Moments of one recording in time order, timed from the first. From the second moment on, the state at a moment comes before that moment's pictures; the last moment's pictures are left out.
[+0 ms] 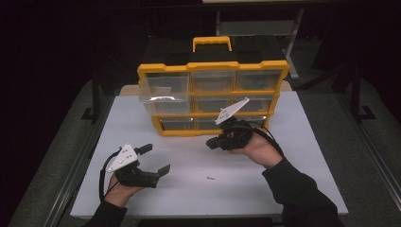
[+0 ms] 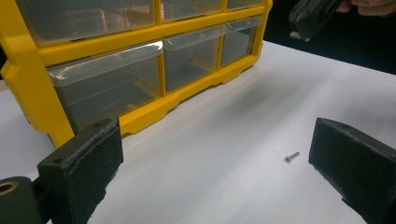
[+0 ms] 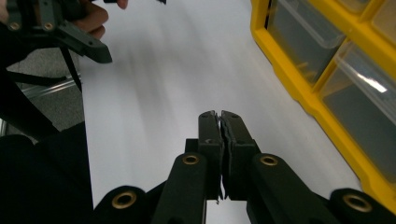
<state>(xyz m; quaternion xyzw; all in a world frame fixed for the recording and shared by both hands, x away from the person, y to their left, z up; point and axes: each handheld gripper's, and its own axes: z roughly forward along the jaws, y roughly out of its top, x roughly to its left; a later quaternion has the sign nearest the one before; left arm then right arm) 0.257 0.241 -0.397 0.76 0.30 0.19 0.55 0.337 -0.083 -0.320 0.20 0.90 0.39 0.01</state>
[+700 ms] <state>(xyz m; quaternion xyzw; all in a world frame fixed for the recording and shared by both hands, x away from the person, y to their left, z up) 0.258 0.241 -0.396 0.76 0.30 0.19 0.55 0.343 -0.081 -0.285 0.18 0.90 0.40 0.03</state>
